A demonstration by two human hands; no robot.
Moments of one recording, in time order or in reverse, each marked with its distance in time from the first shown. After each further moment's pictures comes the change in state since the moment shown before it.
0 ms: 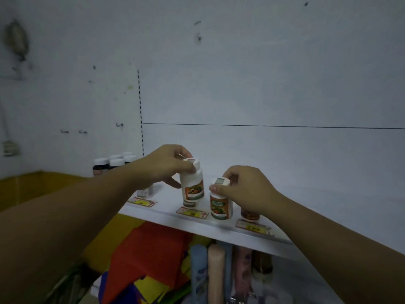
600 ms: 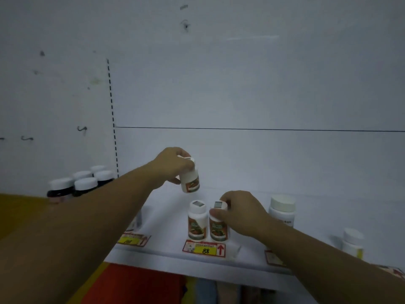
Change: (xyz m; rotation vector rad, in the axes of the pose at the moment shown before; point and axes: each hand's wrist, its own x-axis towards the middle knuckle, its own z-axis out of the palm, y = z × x) left_hand 0.159 -0.076 -0.031 -0.059 0.019 -0.037; right_hand 0.089 0.015 0.089 -0.172 -0.060 0.280
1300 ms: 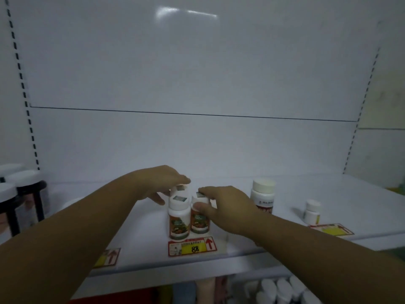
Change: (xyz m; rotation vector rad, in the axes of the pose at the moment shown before) left_hand 0.037 -0.043 0.034 0.220 -0.556 -0.020; right_hand -0.005 -0.013 0.019 -0.269 0.038 0.054
